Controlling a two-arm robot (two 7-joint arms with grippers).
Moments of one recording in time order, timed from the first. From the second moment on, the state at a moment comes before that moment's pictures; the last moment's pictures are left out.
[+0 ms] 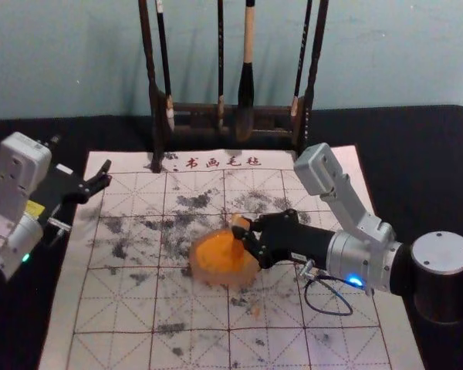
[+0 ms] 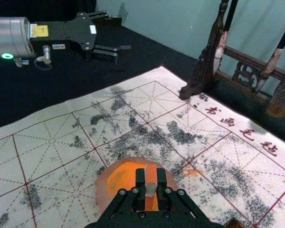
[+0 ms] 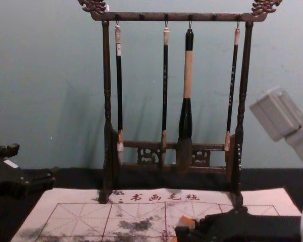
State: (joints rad) left arm -0.20 0.60 0.45 -1.41 -0.25 -0.12 0.03; right arm 0.24 0.44 -0.54 -1.53 0.31 0.26 0.49
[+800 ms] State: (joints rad) left arm -0.20 0.60 0.45 -1.41 -0.25 -0.12 0.03; right arm 0.25 0.42 -0.58 -1.53 0.31 0.27 0.50
